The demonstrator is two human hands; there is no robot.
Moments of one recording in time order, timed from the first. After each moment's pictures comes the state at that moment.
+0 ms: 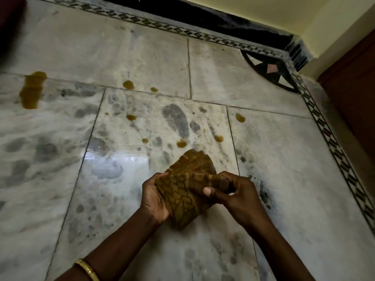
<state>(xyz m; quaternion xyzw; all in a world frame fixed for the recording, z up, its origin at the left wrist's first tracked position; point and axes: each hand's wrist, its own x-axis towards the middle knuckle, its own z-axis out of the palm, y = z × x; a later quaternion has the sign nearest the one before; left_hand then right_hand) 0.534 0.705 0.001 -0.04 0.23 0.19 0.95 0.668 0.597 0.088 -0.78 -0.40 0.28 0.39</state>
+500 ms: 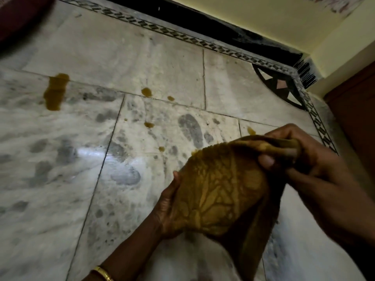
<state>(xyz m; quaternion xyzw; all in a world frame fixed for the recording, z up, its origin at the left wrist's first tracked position) 0.513 0.724 0.011 -0.03 0.12 0.10 0.99 0.642 0.643 0.239 -0.67 -0.52 0.32 0.42</state>
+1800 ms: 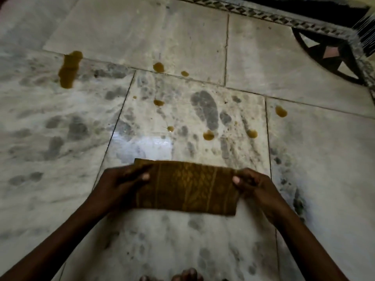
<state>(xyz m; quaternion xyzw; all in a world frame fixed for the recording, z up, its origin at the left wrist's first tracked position) 0.408 0.756 0.001 0.68 0.47 0.16 0.54 0.726 0.614 0.011 -0.74 -0.31 0.47 0.36</state>
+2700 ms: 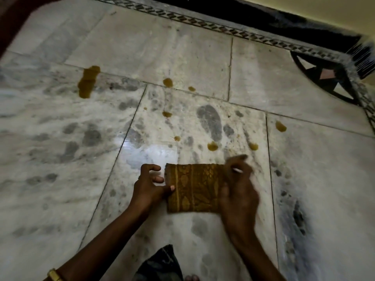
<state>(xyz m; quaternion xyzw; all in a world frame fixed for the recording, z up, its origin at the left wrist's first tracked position) 0.466 0.735 -0.023 0.49 0.62 0.21 0.58 0.632 0.634 0.033 -0.83 -0.42 0.05 0.36</state>
